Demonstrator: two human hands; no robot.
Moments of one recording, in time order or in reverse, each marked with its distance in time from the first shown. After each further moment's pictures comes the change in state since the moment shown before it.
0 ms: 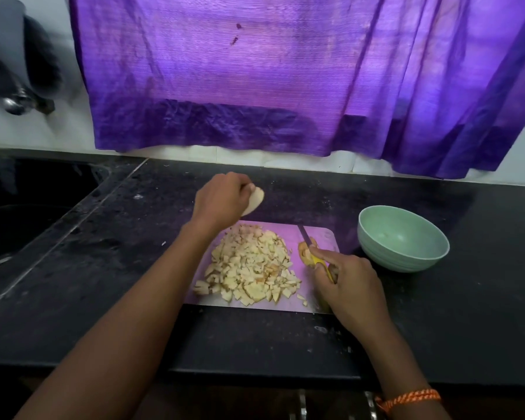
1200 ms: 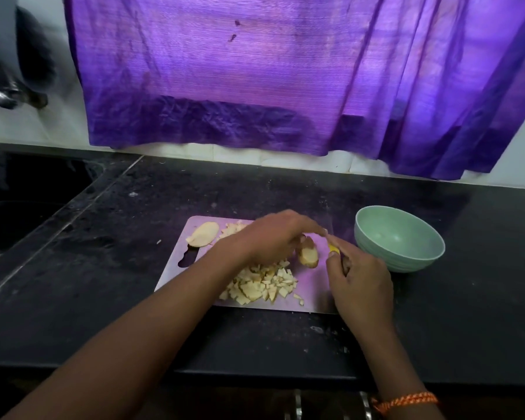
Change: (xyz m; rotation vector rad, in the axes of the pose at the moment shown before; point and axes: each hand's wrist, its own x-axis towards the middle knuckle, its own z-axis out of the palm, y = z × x) left_hand -0.034 0.058 0.042 -0.081 -0.513 0.492; right_hand 0.000 -0.009 -0.009 0.033 0.195 0.099
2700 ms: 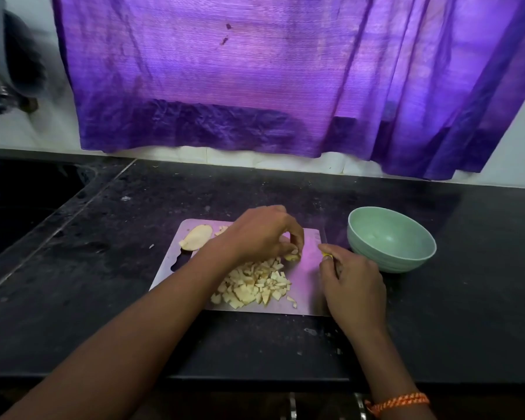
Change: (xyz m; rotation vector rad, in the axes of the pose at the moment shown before) left_hand 0.000 -0.010 -0.008 0.110 0.095 -0.012; right_hand -0.003 -0.005 0.001 -0.076 -0.026 0.106
